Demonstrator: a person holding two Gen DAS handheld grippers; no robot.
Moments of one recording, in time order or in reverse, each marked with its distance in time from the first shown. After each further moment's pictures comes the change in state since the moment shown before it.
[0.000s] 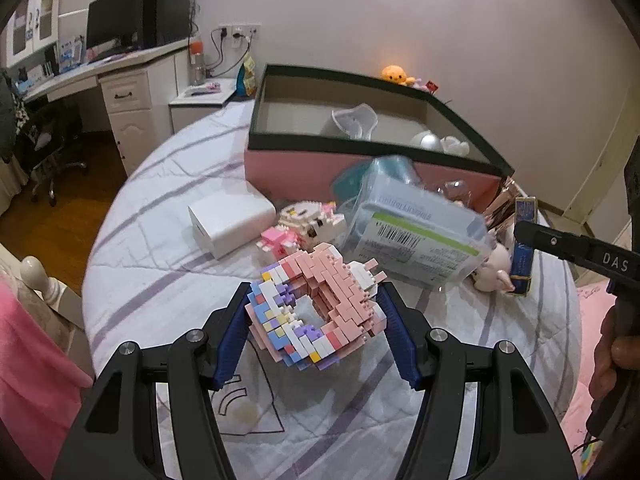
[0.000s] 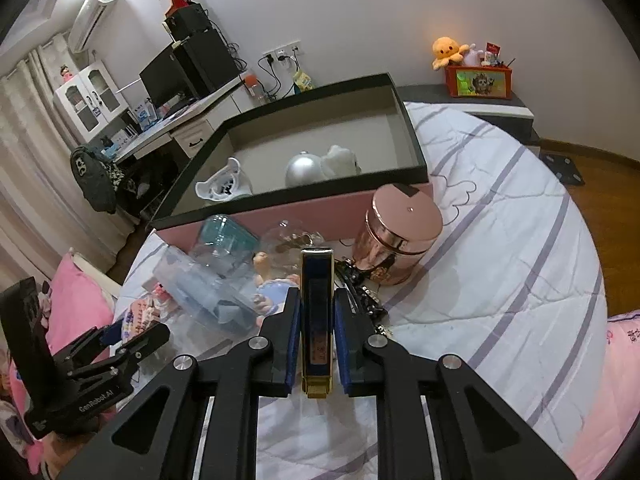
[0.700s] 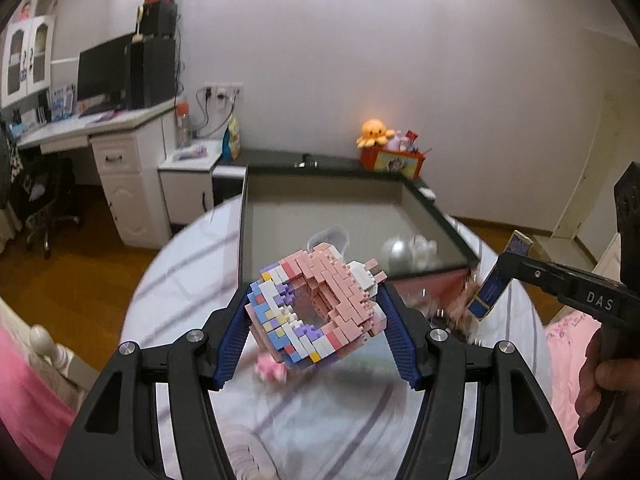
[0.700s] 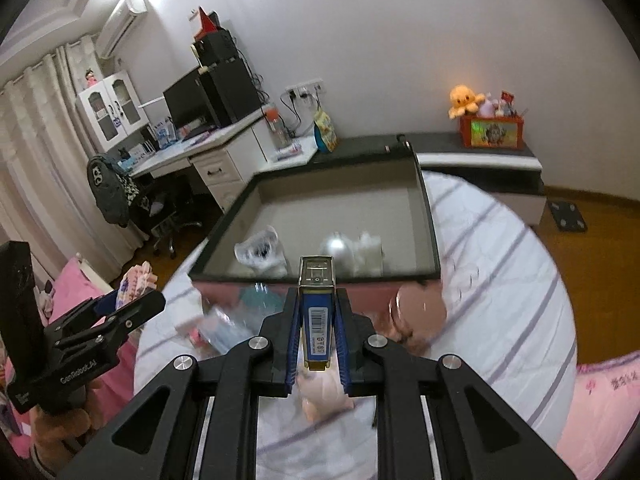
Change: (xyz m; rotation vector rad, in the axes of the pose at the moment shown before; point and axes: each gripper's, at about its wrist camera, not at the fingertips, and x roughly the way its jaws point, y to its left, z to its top) left arm -0.045 -0.012 0.078 0.061 -0.192 -0.041; right arm -0.036 0.026 0.048 -0.096 -0.141 0.019
